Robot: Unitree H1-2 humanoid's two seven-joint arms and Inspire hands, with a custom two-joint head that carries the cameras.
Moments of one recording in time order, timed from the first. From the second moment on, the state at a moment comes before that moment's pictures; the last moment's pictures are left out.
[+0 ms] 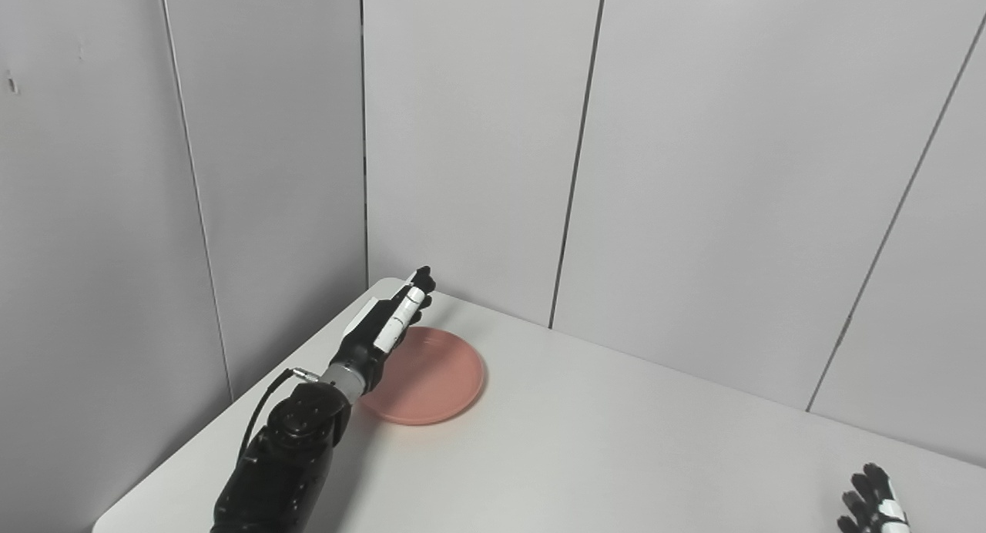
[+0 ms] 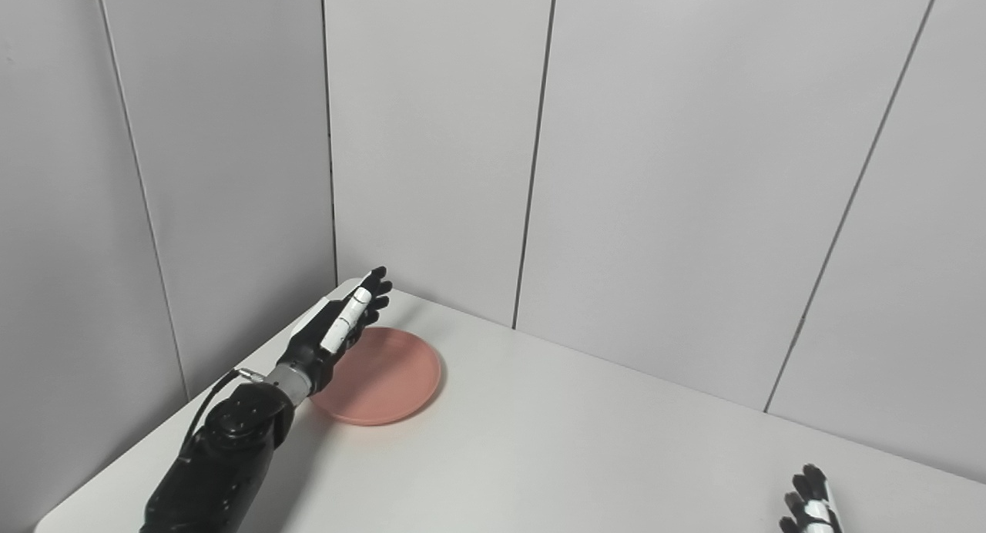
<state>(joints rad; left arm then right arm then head) -0.42 0.41 0.21 0.37 -0.13 0.05 -0.16 -0.17 -0.09 -0.02 -0.05 0.13 0.14 0.13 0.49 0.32</state>
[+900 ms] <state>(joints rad) -0.55 0.51 0.23 0.77 -0.12 -0.10 -0.16 -0.17 -0.10 -0.01 -0.09 0.12 0.18 0.12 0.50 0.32</state>
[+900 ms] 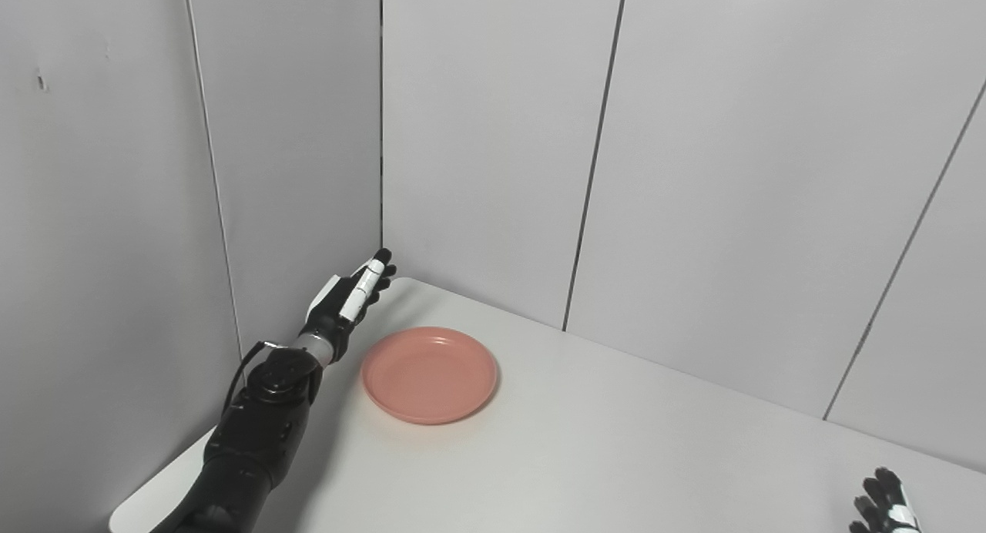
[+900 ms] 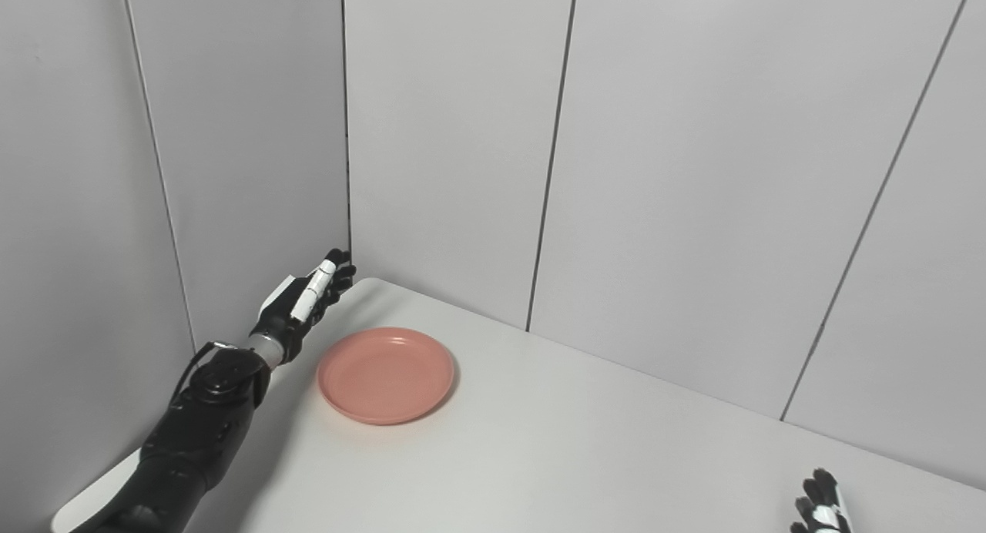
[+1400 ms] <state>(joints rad) -0.58 0.52 0.23 0.94 -0.12 -0.19 -0.17 -0.17 -0.10 -0.01 -0.10 0.14 0.18 0.12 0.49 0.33</state>
